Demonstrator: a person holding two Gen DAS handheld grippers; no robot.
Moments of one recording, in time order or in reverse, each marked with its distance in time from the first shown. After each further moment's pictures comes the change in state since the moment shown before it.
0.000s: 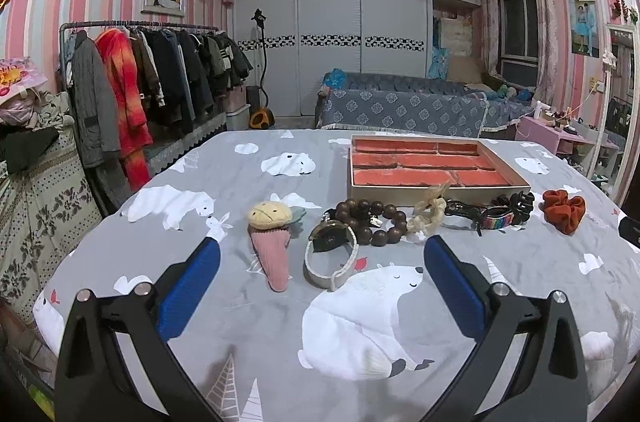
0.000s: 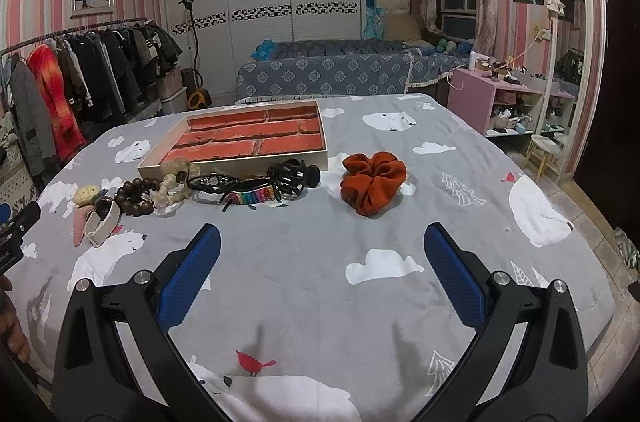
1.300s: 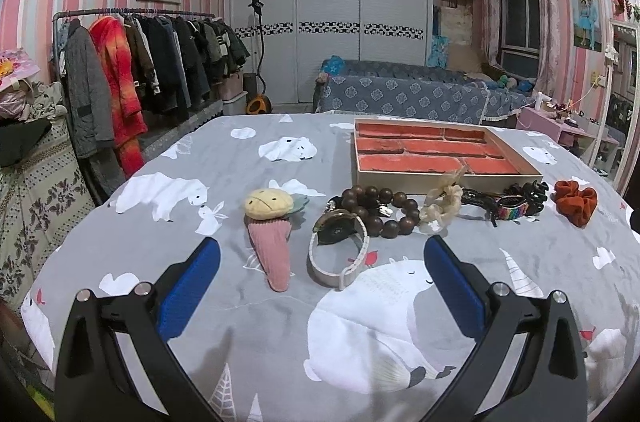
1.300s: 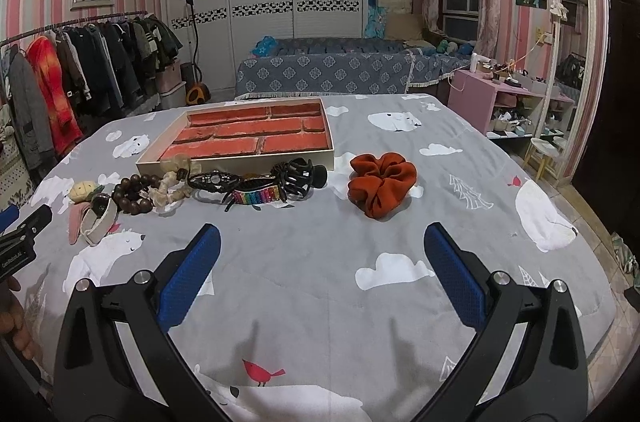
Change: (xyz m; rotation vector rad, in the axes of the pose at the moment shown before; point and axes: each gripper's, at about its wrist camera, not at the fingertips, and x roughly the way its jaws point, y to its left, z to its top) left arm 0.031 0.010 -0.007 -0.002 0.049 -0.010; right arm 0.014 0.009 0.001 -0.013 0.012 -0.014
